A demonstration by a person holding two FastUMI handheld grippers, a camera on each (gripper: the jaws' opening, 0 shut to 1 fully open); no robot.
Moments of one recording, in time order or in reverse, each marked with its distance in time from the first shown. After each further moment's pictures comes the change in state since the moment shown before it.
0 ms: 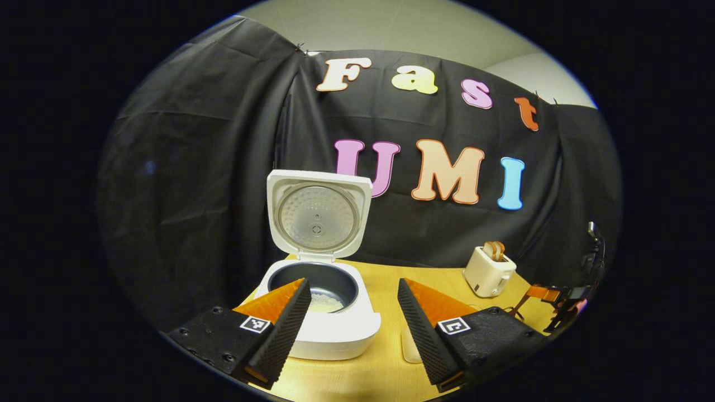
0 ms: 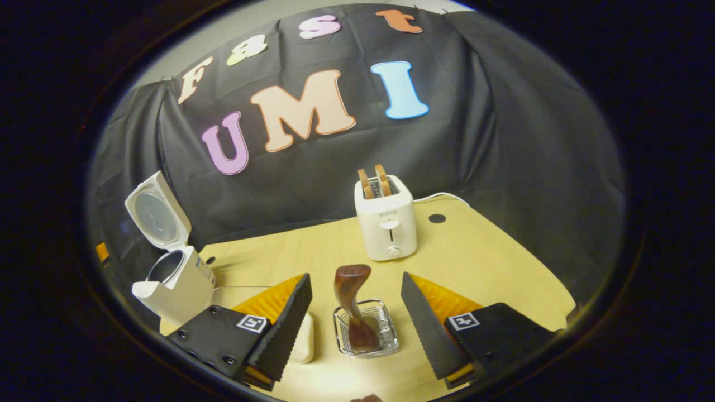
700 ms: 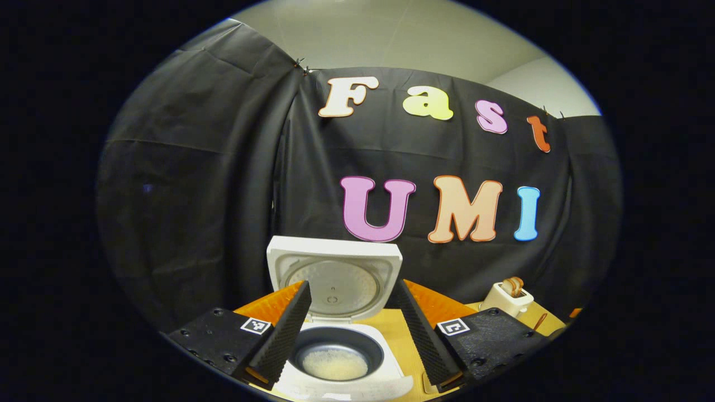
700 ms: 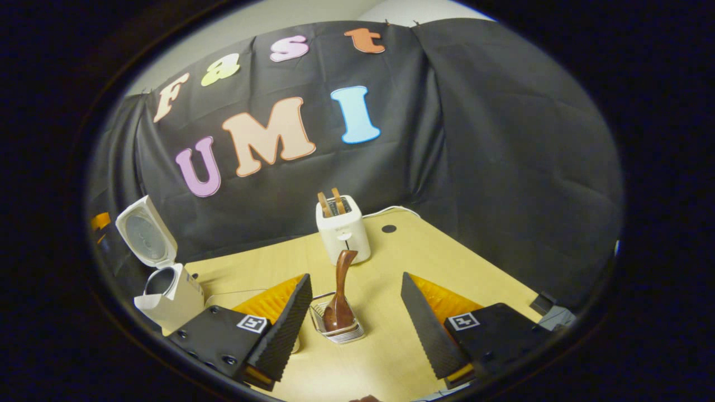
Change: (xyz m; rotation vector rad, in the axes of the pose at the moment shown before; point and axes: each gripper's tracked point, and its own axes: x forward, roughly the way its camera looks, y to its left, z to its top) left arm 0.104 0.051 0.125 0.040 -0.147 -0.006; right arm -0.092 -0.038 0.020 0.063 -0.073 -0.194
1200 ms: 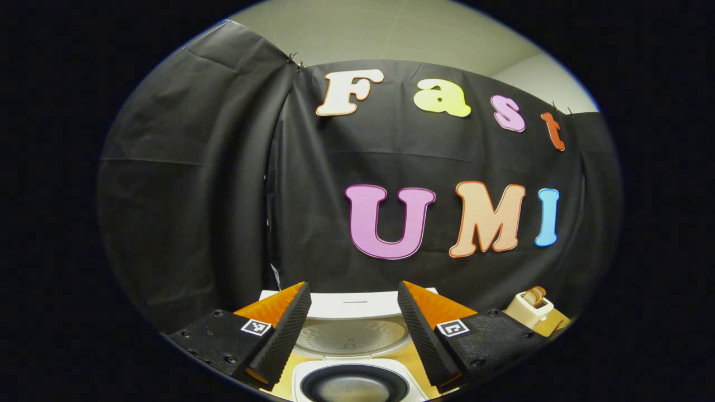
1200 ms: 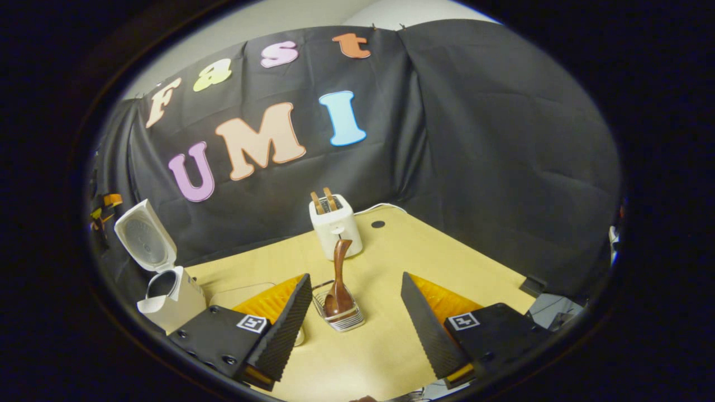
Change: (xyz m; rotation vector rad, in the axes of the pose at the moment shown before) left arm 0.111 0.033 0.024 0.042 0.032 0.013; right arm -0.043 0.000 -0.018 0.040 -0.011 -0.077
